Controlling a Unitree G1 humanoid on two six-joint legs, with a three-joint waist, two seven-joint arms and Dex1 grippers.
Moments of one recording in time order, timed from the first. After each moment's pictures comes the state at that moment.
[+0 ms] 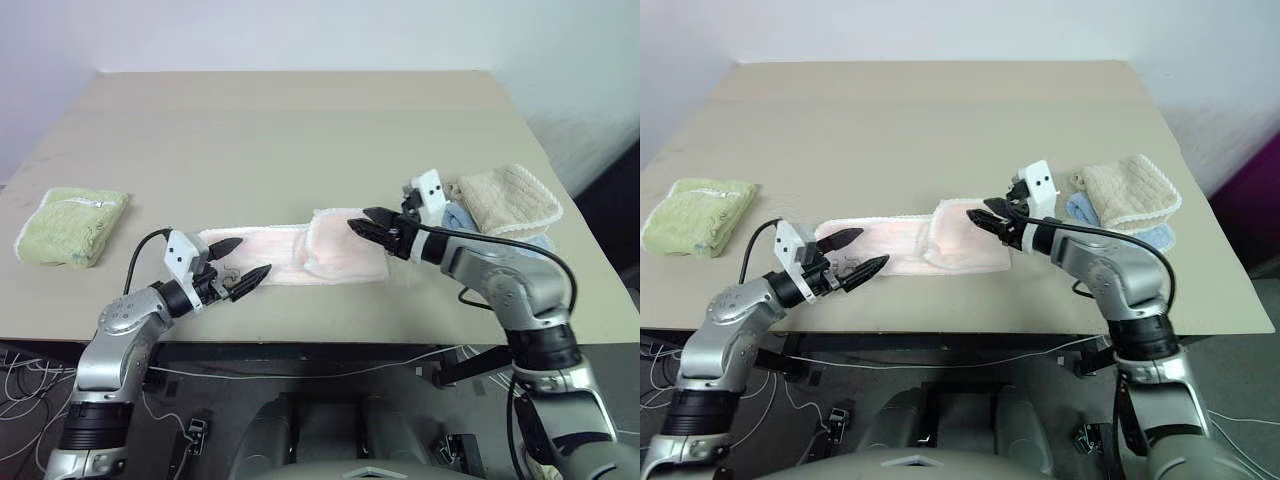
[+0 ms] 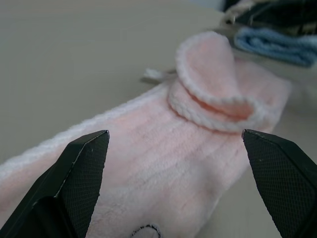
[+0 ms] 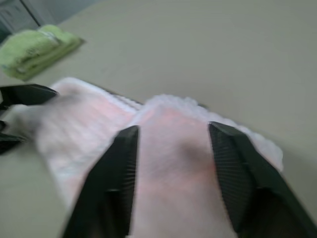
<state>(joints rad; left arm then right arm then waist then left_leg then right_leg) -0.10 0.49 0.14 -0.12 -0.48 0.28 -0.80 -0.54 -0.45 0.12 -0.02 0.58 0.68 0.51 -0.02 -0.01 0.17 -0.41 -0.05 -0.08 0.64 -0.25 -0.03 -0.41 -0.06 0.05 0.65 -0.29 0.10</state>
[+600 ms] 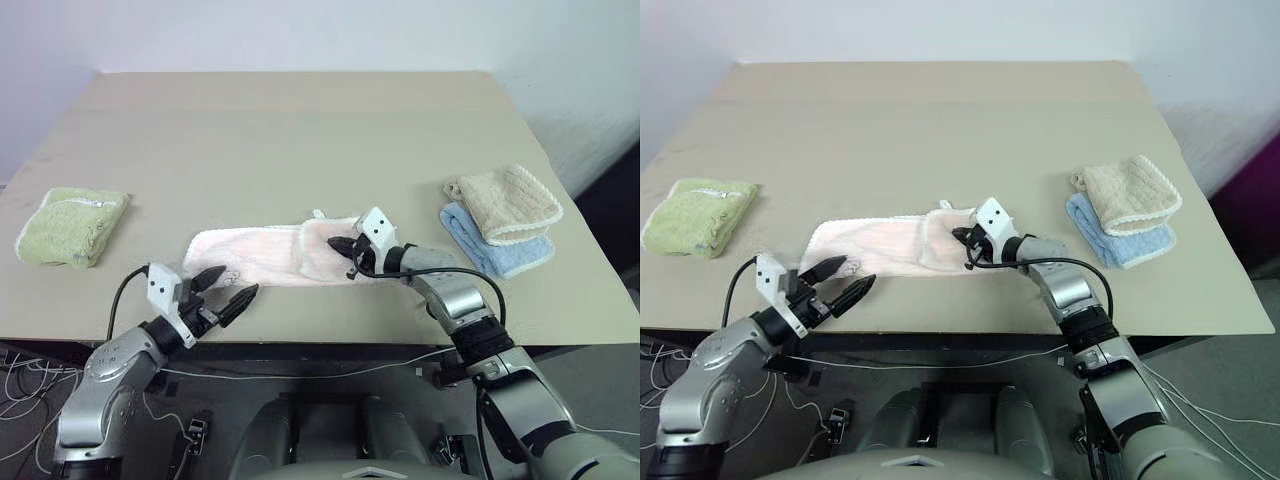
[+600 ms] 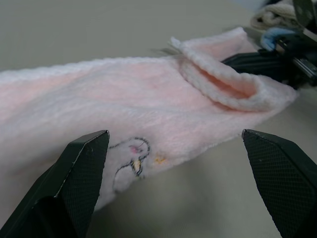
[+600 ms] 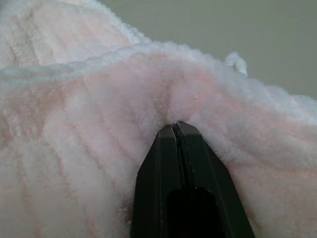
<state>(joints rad) 0.15 0.44 0.23 -0.33 -0.57 0.37 -0.65 -0.57 -0.32 0.28 0.35 0.16 0.16 0.72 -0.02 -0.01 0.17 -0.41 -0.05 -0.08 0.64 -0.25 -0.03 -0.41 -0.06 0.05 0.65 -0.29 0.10</state>
